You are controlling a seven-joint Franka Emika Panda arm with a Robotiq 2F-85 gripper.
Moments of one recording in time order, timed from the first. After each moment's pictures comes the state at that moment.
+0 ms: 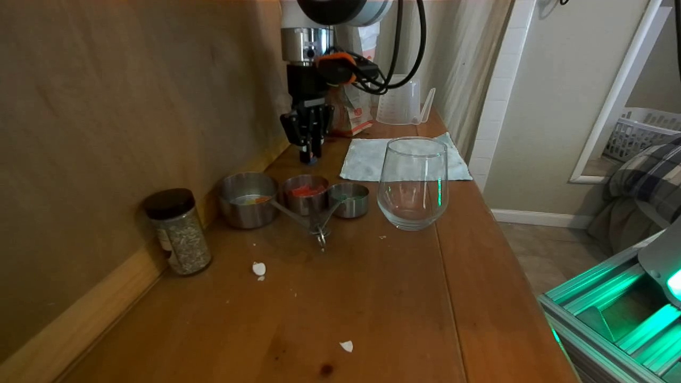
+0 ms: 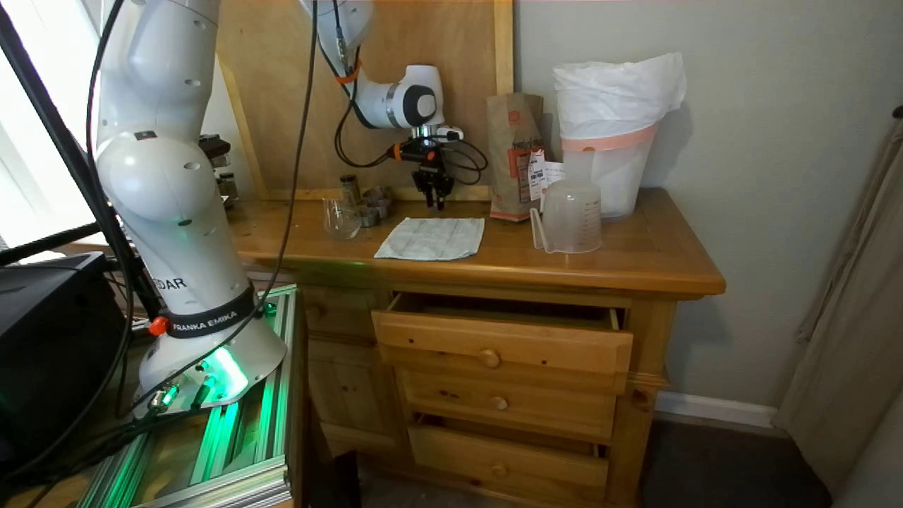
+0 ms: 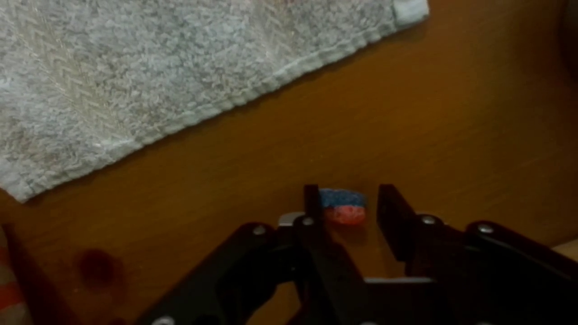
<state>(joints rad) 0.42 0.42 0.24 -2.03 -0.12 2.47 0.17</state>
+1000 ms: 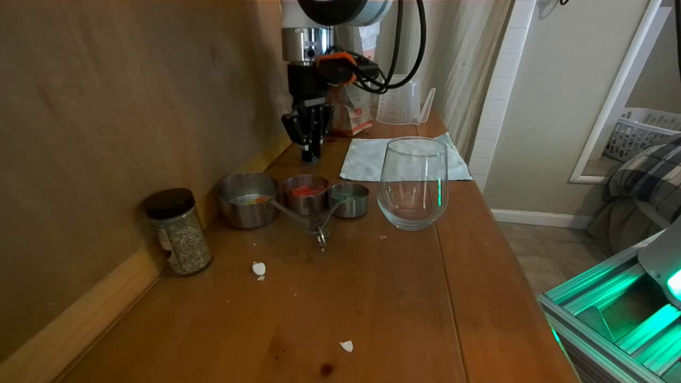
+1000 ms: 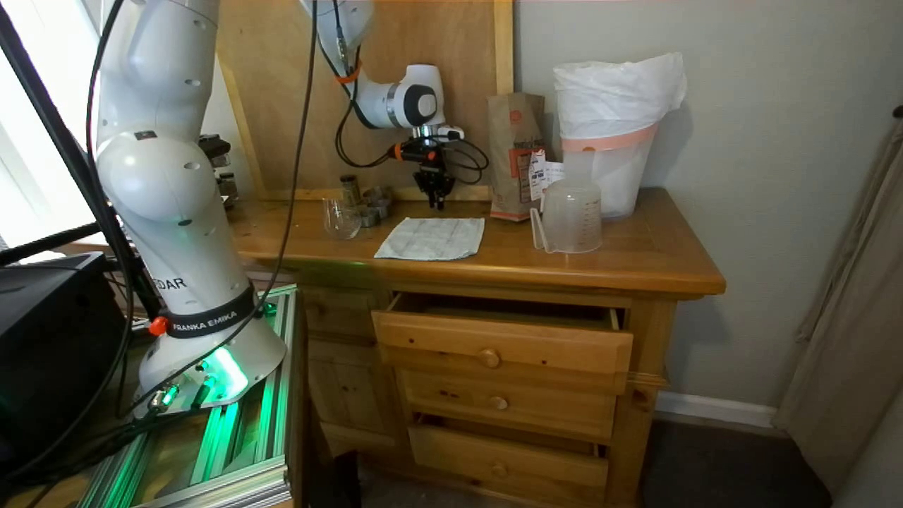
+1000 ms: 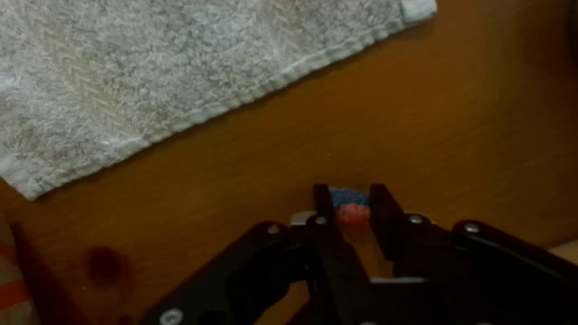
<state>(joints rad) 0.43 0.42 0.23 -2.03 -0.13 2.47 0.17</state>
